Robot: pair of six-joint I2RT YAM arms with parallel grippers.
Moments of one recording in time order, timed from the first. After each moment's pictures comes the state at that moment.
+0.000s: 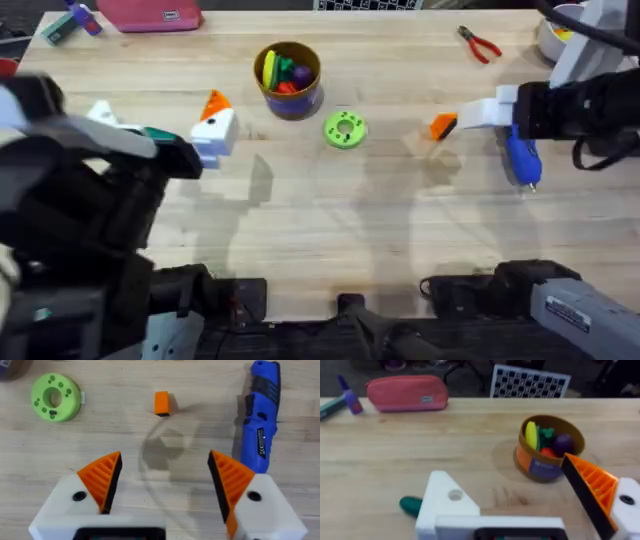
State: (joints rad) left arm 0.14 0.32 0.36 -0.27 0.22 0.00; right arm 0.00 1.05 1.03 -1.05 -0.06 0.03
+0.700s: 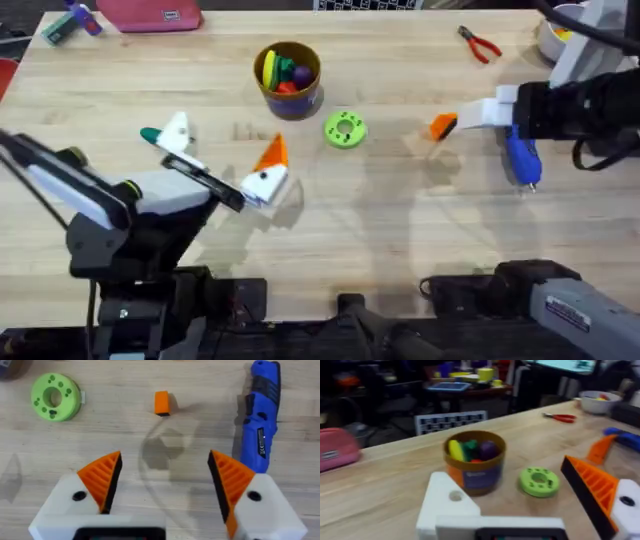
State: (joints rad) left arm 0.03 0.00 0.02 0.00 0.55 -0.01; right arm 0.00 1.05 1.03 -1.05 -0.06 0.03
